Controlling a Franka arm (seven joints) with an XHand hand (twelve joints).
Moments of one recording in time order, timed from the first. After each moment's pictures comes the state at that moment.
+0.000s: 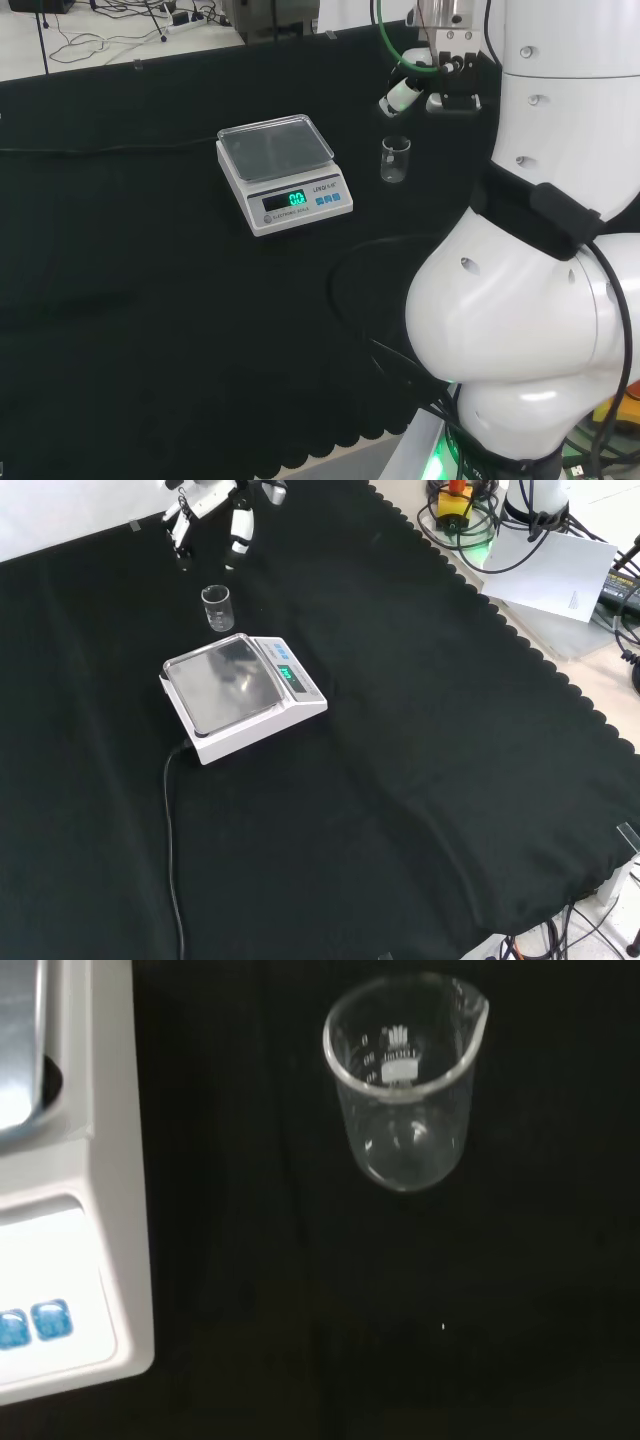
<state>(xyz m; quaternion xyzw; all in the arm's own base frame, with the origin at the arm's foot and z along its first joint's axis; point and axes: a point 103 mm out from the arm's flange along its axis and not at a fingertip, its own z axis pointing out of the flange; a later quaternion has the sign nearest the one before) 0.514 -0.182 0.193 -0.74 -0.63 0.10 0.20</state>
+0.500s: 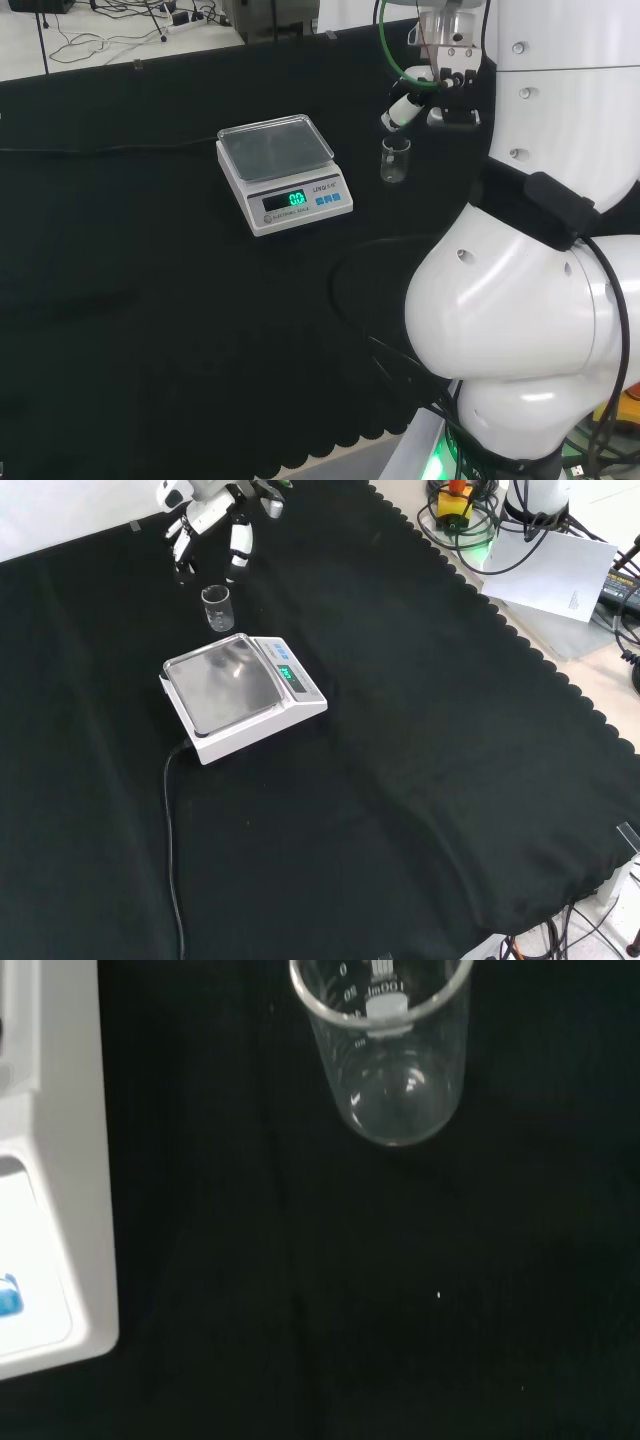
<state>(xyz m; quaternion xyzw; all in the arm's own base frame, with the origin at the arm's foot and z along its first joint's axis) 0.517 -0.189 0.162 -0.74 -0.63 0.10 0.22</state>
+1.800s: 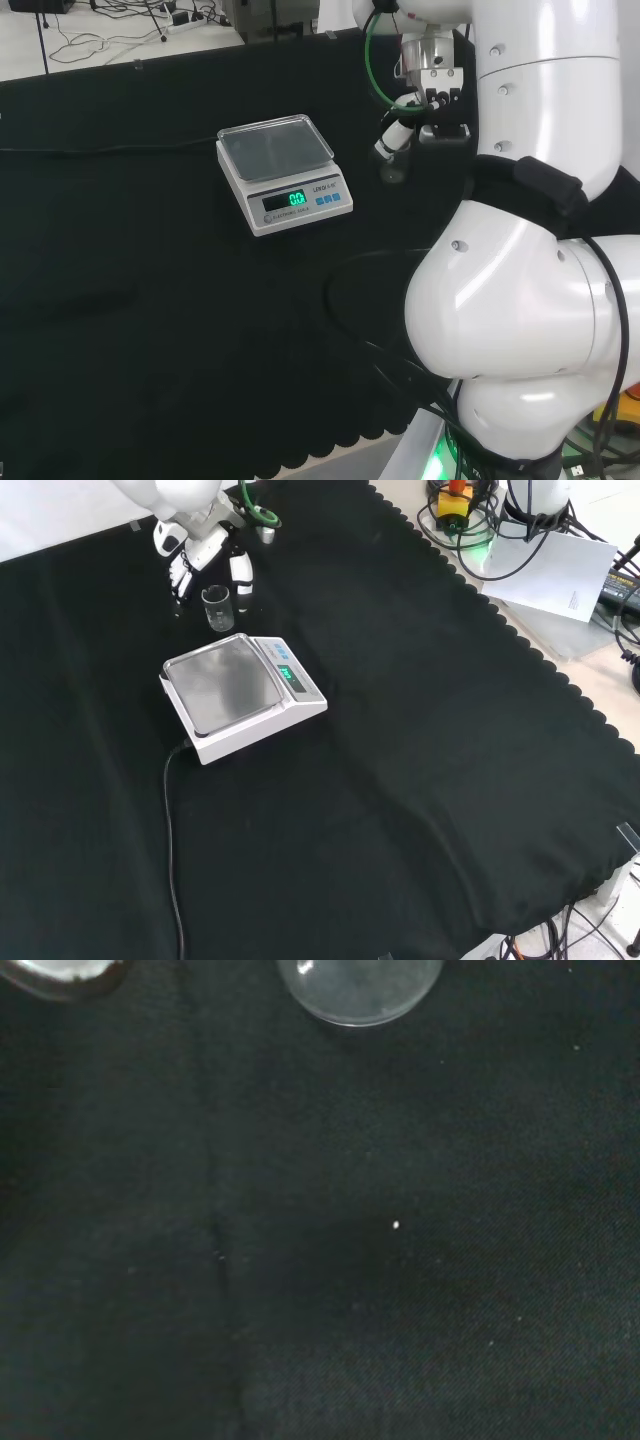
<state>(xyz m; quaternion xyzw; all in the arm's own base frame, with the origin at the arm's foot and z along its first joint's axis) 0.531 -0.193 0.110 -0.72 -0.62 0.18 0.26</state>
